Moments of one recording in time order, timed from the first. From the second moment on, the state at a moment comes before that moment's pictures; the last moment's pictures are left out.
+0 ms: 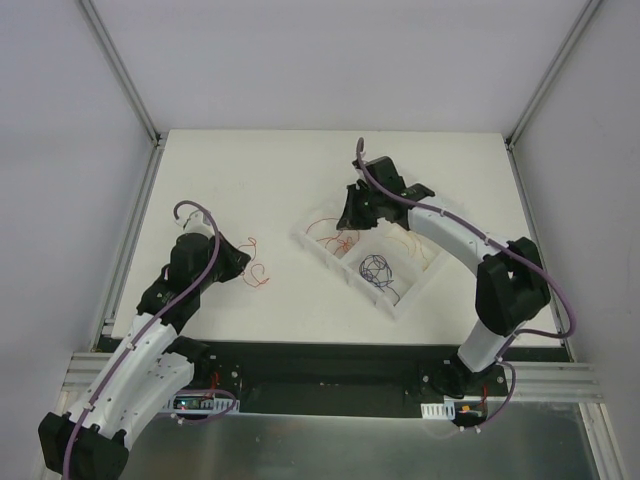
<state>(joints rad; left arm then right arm) -0.33 0.66 0.53 -0.41 0.03 -0.73 0.57 1.69 1.32 -0.46 -0.28 0.56</state>
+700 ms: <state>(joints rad) -0.33 0.70 0.66 -0.42 0.18 -0.70 0.62 1.69 1.39 -0.67 -0.08 0.31</state>
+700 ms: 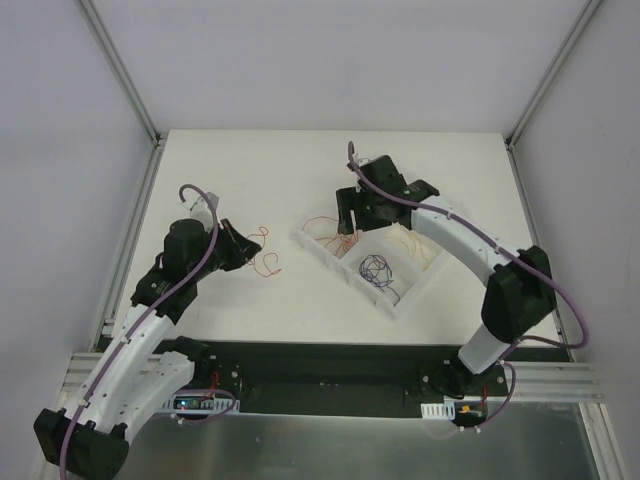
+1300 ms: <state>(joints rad) -0.33 0.85 0.72 -0.40 0.46 -0.71 0.84 1.42 1.20 -0.23 -0.42 0.46</state>
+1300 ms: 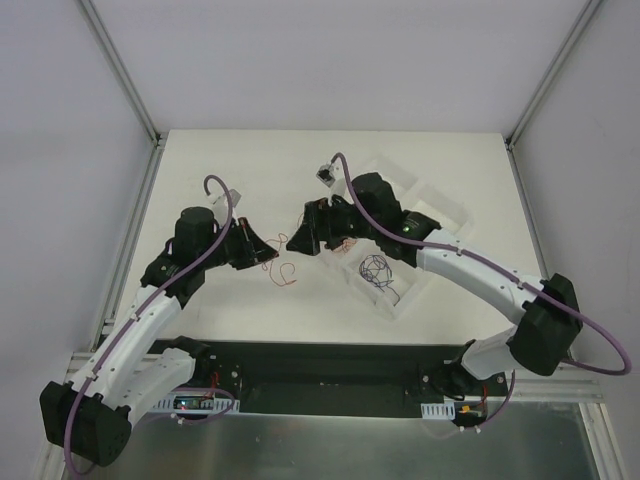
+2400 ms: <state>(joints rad) -0.33 0.76 0.70 -0.38 0.51 -0.69 0.80 1.43 1.35 -0.27 -0.31 0.69</state>
